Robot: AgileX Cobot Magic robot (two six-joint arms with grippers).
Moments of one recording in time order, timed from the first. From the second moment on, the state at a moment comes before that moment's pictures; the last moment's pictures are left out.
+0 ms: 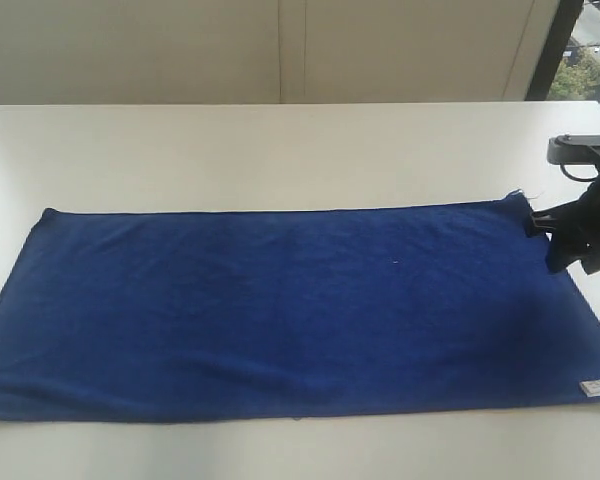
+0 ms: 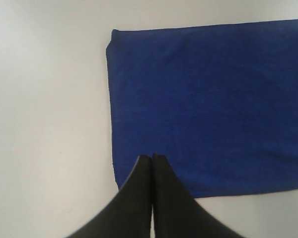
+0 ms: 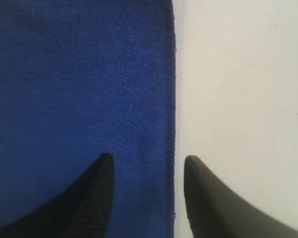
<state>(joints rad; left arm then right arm) -0.05 0.86 -0.97 -0.11 1.07 0.08 -0.13 1.90 -1.17 0.14 0.74 -0.27</state>
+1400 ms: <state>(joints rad) -0.05 0.86 -0.97 -0.11 1.07 0.08 -0.25 2.01 -1.25 0.12 0.74 -0.34</state>
